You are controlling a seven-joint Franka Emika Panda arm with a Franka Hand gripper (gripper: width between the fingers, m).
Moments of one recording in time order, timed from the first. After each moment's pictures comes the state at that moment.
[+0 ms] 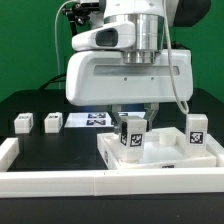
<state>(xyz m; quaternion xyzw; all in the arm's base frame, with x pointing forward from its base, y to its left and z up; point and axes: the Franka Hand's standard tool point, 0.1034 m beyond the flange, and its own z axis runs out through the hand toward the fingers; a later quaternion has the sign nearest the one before) 0.613 0.006 0.075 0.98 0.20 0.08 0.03</state>
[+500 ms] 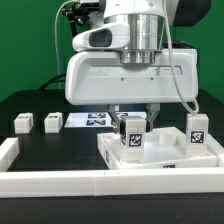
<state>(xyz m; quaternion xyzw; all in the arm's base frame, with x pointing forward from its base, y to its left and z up) 0.613 0.006 0.075 0.99 0.08 0.08 0.02</state>
